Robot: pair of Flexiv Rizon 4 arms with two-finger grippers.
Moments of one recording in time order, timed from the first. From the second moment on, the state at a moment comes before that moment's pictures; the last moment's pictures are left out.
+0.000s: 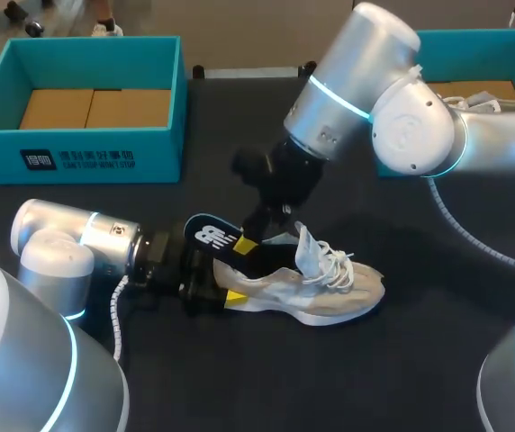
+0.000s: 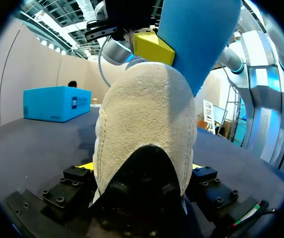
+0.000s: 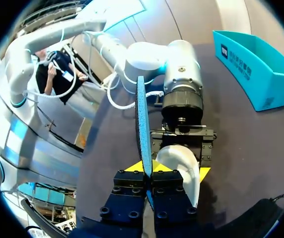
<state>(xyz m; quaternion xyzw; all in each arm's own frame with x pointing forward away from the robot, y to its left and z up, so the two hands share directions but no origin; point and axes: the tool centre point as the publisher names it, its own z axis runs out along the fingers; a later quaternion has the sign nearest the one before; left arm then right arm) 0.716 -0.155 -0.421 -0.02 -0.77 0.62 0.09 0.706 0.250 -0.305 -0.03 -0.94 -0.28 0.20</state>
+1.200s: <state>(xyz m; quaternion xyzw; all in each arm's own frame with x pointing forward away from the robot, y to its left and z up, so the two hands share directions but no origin) 0.716 -0.155 -0.421 -0.02 -0.77 0.62 0.09 0.725 0.237 -0.153 -0.11 -0.86 -0.44 0.23</state>
